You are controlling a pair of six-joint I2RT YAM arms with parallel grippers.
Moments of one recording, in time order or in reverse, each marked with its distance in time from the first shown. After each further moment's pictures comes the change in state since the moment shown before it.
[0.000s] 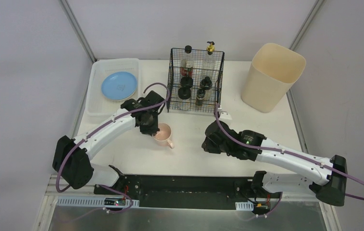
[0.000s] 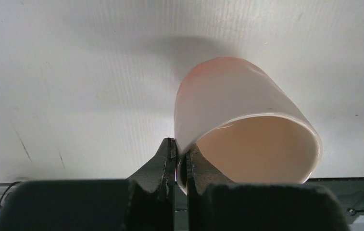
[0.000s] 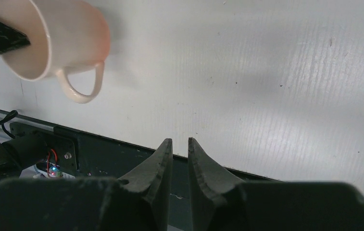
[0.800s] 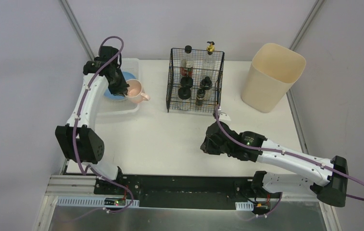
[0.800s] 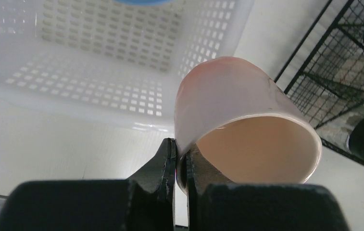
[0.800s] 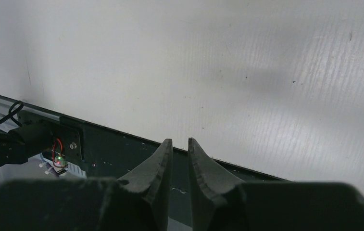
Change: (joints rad) left arm 0.559 0.206 0.580 -0.157 0.069 0.179; right arm 0.000 -0.019 -0.031 0.032 -0.043 -0.010
